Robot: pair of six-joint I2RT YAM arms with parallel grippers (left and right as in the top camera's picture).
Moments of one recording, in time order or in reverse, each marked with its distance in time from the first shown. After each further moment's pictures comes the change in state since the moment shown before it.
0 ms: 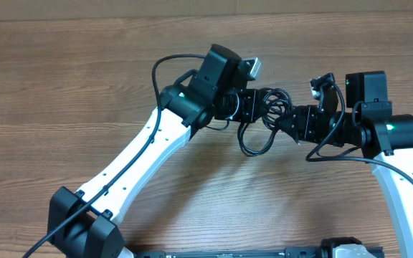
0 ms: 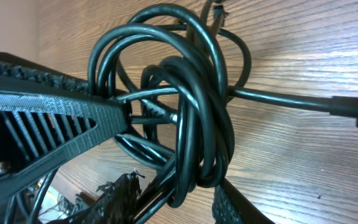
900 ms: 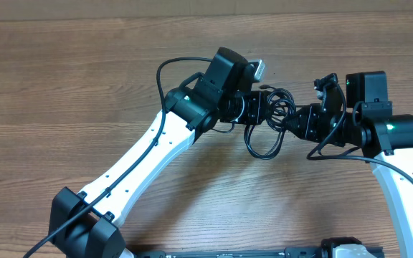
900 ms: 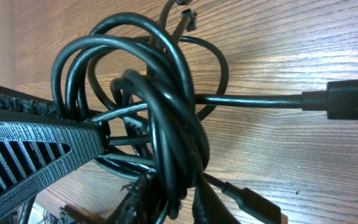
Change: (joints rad) left arm -0.029 0.000 0.000 0.013 -0.021 -0.055; right arm -0.002 0.001 -0.002 0.000 0.074 0.018
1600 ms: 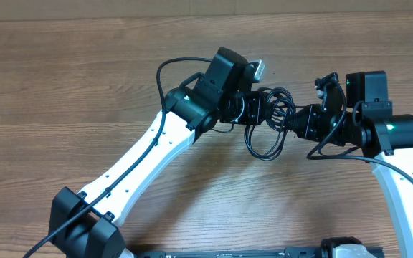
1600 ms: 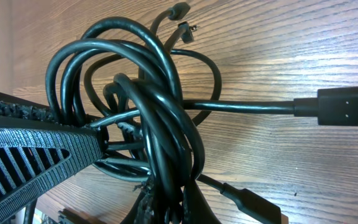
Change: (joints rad) left arm 0.000 0.000 0.000 -0.003 0.000 0.000; right arm 0.000 0.000 0.000 0.008 0.009 0.008
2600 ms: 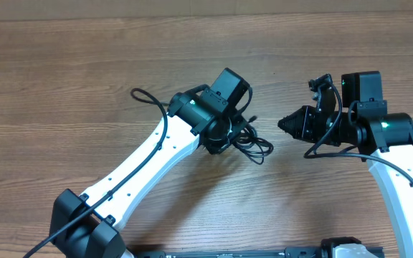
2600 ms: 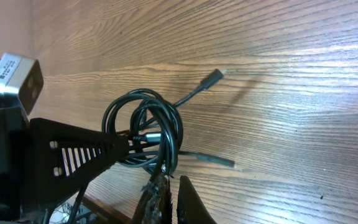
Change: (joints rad) left arm -0.032 -0.003 -0.001 -0.405 -0.358 -0.770; right arm 0.008 0.017 -0.020 0.018 -0.075 0.003
